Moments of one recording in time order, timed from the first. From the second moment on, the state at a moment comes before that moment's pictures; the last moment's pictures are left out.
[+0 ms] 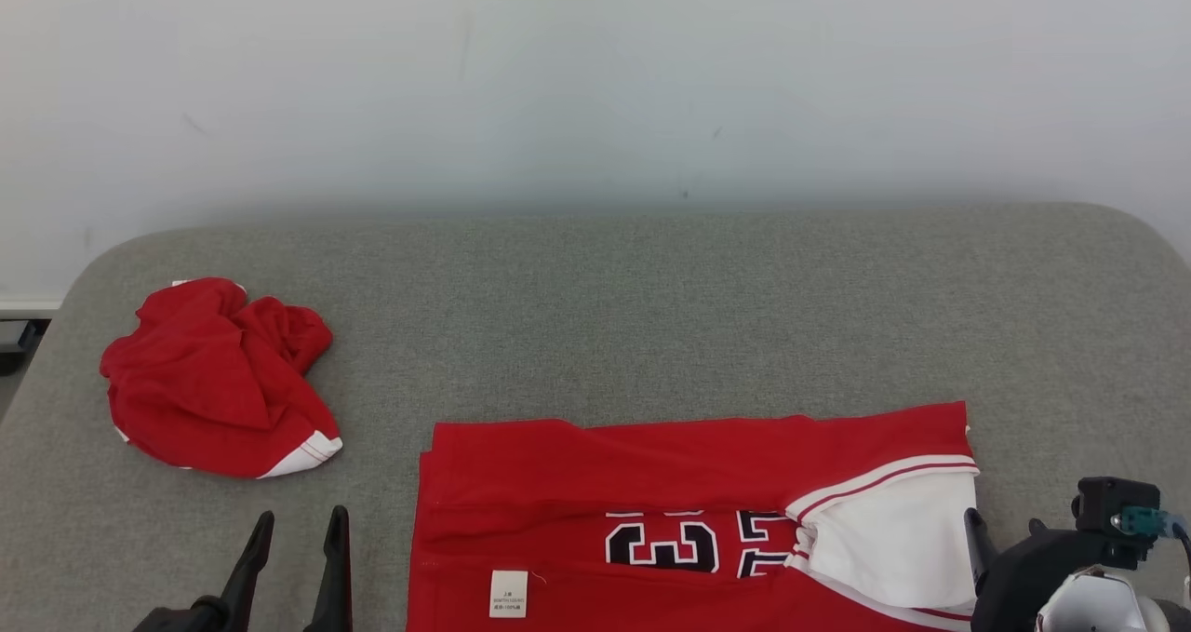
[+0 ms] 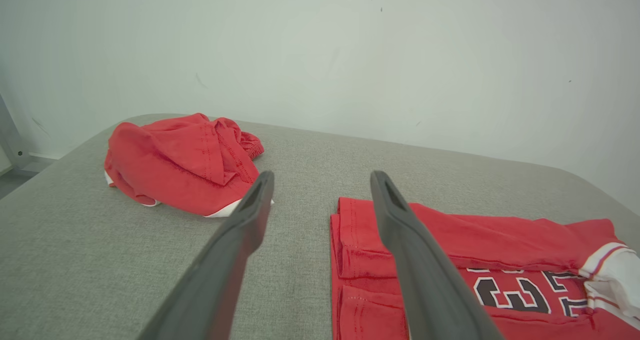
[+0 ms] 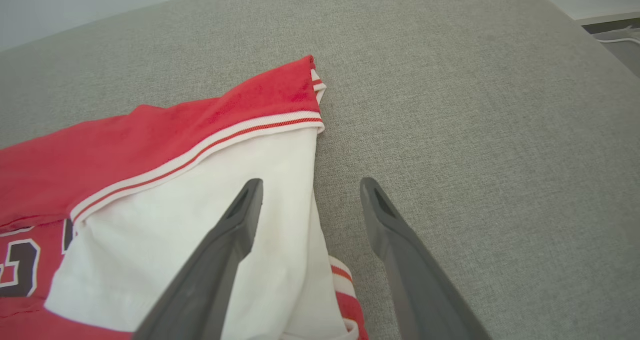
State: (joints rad) left arm 0.07 0.23 -0.30 0.04 -0.38 0.12 -0.21; right arm -0.02 -0.16 -0.05 0.30 0.38 -0.11 0.25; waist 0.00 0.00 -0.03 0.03
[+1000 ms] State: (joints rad) left arm 0.04 0.24 -0.31 0.08 -0.38 0.12 -0.17; right arm -0.21 -0.16 -0.05 0.61 0.39 -0.11 0.46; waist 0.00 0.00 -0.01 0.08
